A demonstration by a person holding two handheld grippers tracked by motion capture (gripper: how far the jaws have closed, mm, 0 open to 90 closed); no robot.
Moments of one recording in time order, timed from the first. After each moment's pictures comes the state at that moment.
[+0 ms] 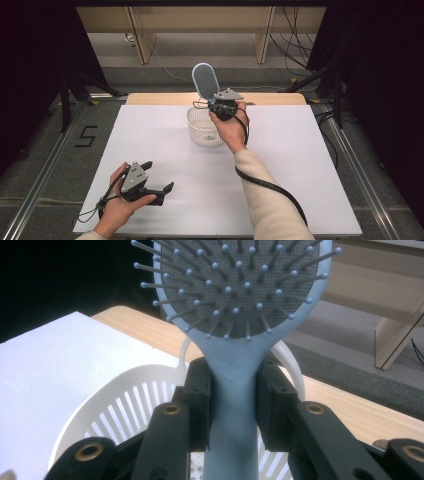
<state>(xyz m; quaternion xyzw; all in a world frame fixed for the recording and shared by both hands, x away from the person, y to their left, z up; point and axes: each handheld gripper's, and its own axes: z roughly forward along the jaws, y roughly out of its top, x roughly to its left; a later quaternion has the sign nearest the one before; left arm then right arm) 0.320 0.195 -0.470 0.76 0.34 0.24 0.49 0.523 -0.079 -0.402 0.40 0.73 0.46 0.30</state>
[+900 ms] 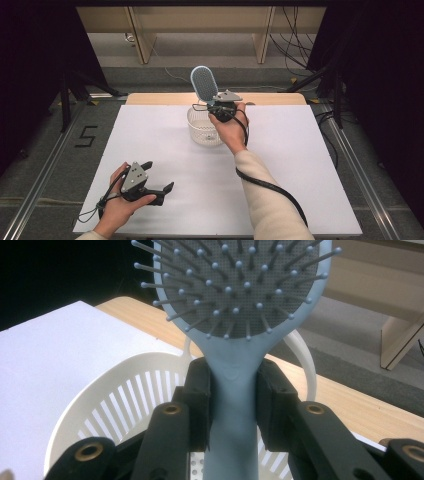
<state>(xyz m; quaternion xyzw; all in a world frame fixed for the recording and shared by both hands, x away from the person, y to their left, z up) 0.319 0.195 -0.470 0.76 0.34 0.24 0.49 0.524 -0.078 -0.409 0.39 0.75 0.45 0.29</state>
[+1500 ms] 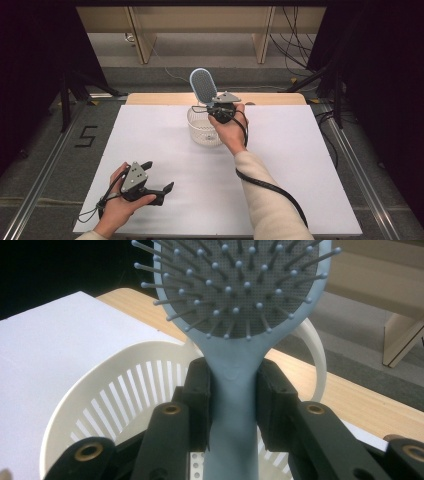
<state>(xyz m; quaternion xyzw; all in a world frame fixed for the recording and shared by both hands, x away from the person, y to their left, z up) 0.320 0.195 -0.470 0.76 0.34 0.24 0.49 0.525 -0.078 -0.414 0.39 0.75 0.44 0.29</state>
